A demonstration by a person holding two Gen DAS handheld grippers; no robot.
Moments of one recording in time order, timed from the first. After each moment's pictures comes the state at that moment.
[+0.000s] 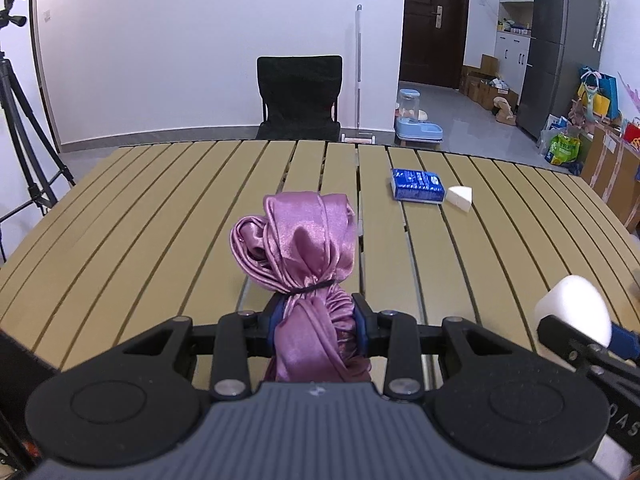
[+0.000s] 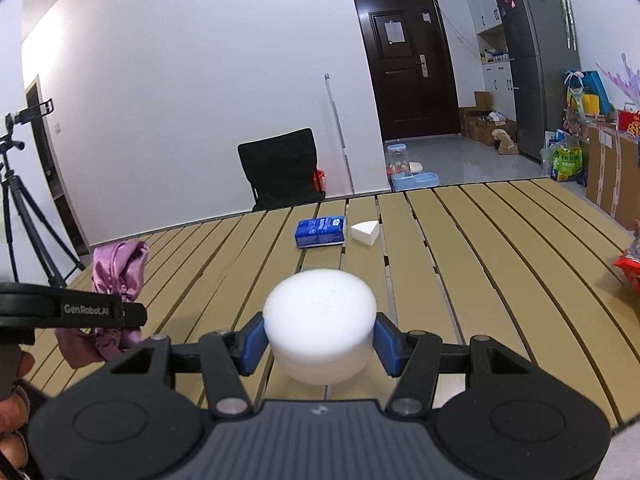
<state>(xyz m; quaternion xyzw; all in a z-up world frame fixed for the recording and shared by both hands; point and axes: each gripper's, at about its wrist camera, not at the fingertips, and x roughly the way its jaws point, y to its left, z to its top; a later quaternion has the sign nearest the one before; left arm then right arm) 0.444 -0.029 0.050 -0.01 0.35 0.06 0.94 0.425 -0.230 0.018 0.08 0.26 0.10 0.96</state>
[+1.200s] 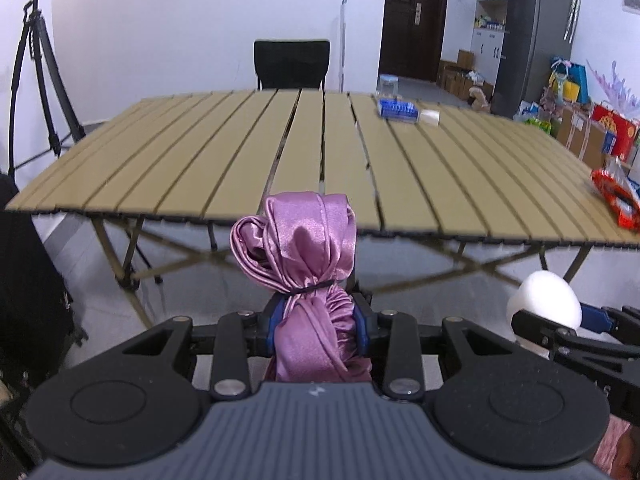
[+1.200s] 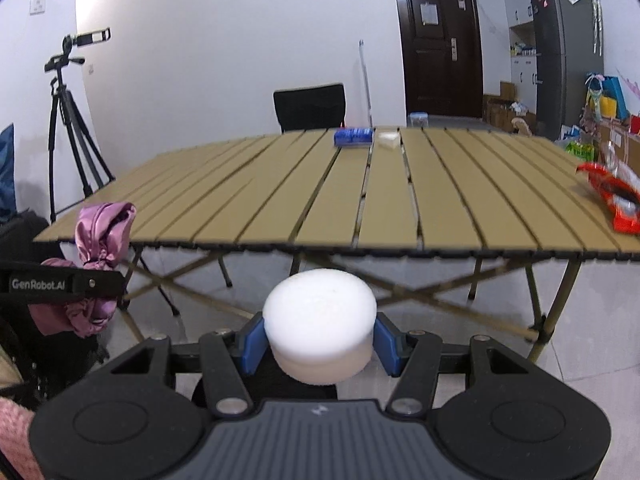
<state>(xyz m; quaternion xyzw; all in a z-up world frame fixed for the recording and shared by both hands) 0.255 0.002 -0.016 -0.02 0.35 0.02 0.94 0.256 -0.209 -0.047 0.03 0.31 0.13 0.94</state>
